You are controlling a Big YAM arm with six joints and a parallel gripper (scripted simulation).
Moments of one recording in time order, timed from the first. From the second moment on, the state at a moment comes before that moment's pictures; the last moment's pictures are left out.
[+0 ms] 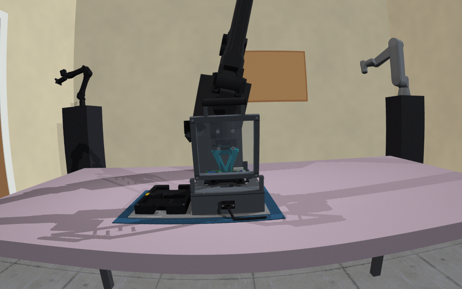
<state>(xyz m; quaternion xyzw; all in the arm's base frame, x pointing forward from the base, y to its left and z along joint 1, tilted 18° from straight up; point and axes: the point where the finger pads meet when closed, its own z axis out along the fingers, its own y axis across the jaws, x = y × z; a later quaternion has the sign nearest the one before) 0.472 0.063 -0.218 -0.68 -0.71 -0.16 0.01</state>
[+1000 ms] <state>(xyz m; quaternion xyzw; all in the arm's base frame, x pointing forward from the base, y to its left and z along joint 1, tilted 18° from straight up) 0.474 0.063 -0.218 -0.68 -0.71 -0.16 0.01</state>
